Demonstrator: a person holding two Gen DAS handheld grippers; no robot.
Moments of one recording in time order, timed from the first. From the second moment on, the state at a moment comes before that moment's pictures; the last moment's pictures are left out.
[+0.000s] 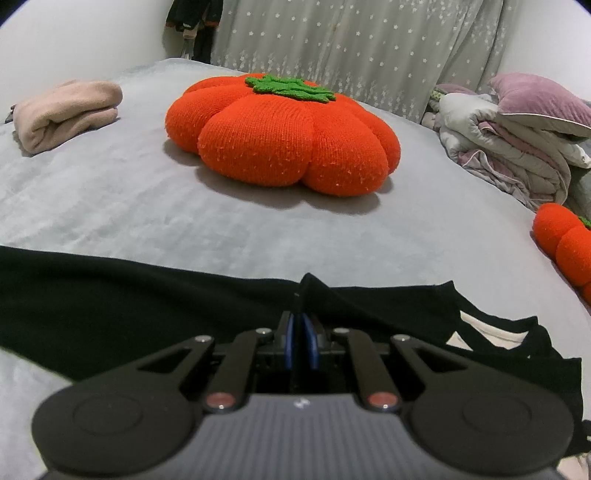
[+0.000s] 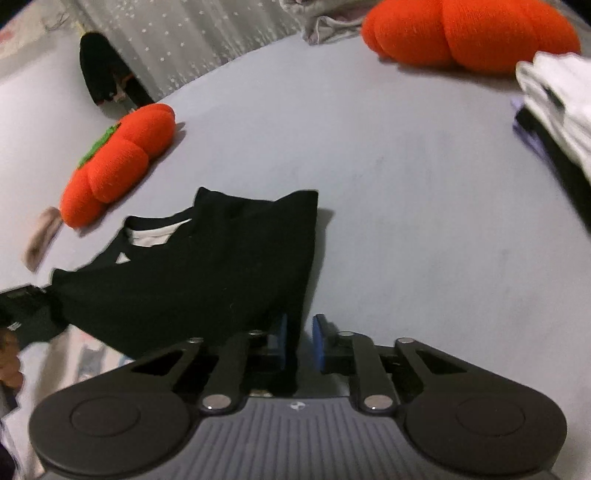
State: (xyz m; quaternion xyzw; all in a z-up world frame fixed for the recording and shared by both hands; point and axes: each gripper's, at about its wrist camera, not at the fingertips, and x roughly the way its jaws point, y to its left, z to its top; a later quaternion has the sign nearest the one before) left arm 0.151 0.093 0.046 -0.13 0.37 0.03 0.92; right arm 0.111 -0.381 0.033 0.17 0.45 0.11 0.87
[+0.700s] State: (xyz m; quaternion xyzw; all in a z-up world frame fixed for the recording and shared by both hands) left arm 0.152 0.090 0.041 -0.12 0.37 0.03 0.92; right arm 0.098 -0.352 0.052 0.05 0.40 0.10 0.91
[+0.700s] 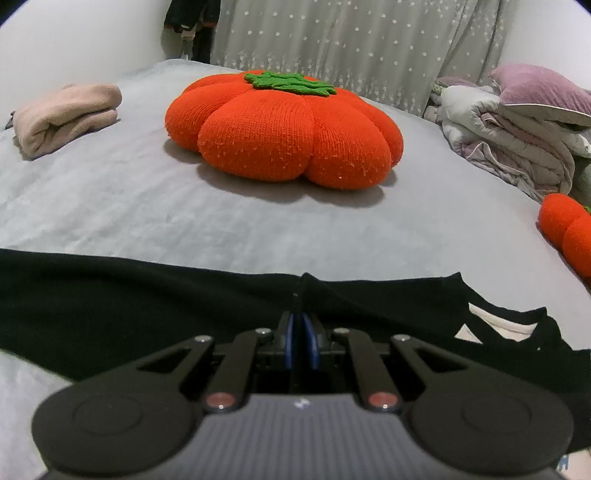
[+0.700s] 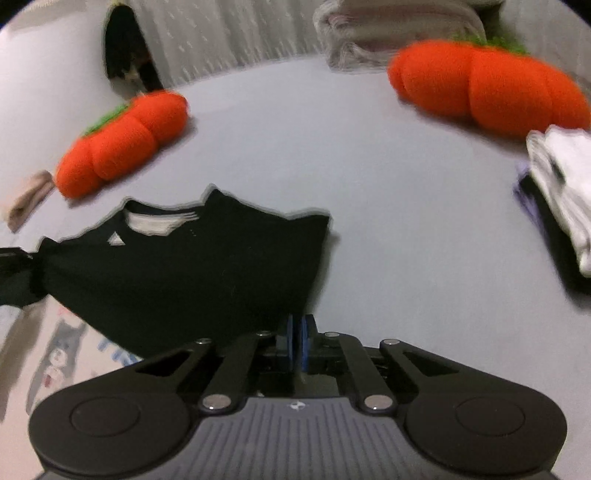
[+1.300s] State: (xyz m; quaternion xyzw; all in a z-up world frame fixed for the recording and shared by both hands) left arm 0.152 0.093 0.042 -0.13 0.38 0.04 0.91; right arm 0.118 -0.310 0.030 -0.05 0.39 0.09 0.92
